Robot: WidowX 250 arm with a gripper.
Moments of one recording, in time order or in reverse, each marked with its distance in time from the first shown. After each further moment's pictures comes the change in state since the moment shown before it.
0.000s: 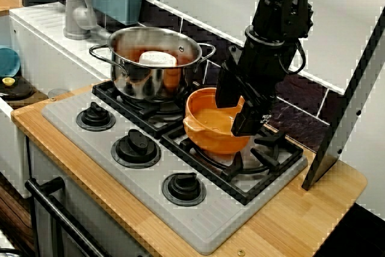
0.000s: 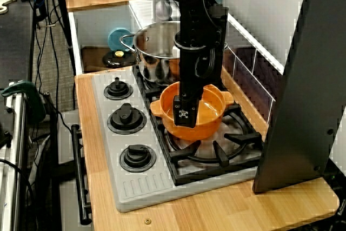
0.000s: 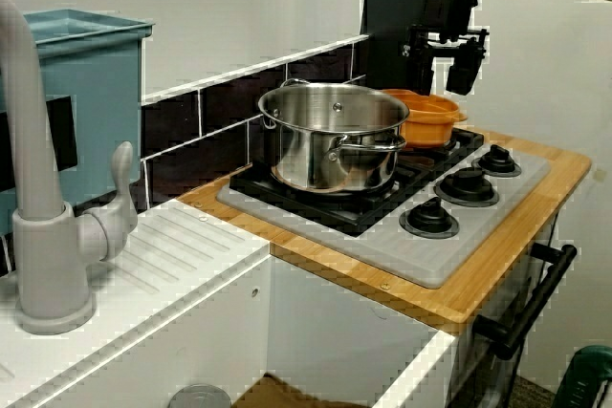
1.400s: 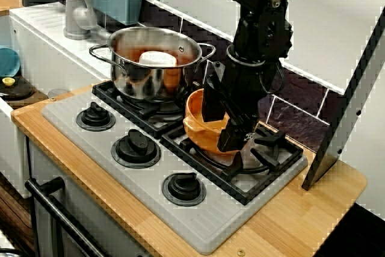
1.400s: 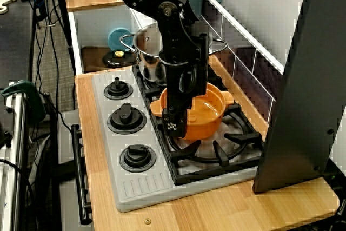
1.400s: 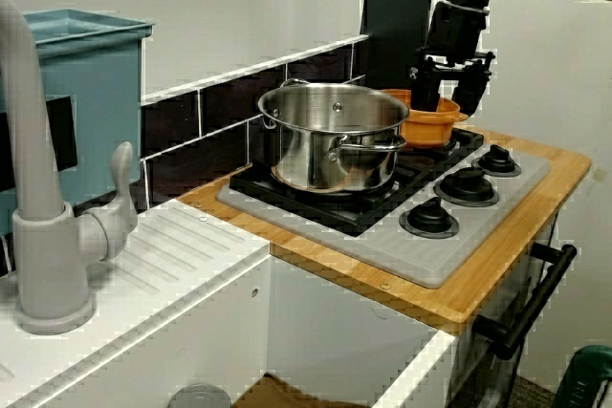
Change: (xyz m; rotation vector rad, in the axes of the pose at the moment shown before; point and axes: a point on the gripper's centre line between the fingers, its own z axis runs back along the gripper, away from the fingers) arm -0.014 -0.002 -0.020 0.022 -0.039 0.024
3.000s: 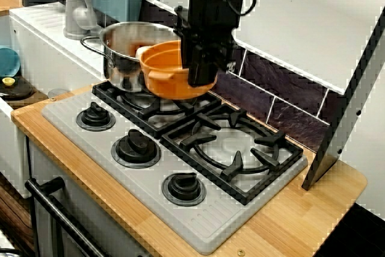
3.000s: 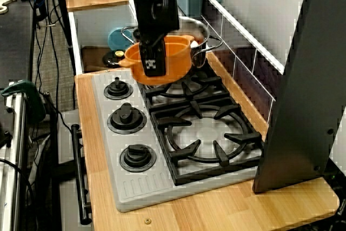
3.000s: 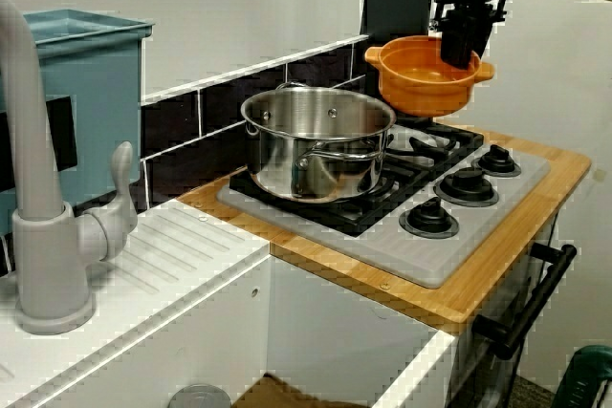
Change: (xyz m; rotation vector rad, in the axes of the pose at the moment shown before) arm -0.030 0.028 0.064 -0.121 -0.074 0.195
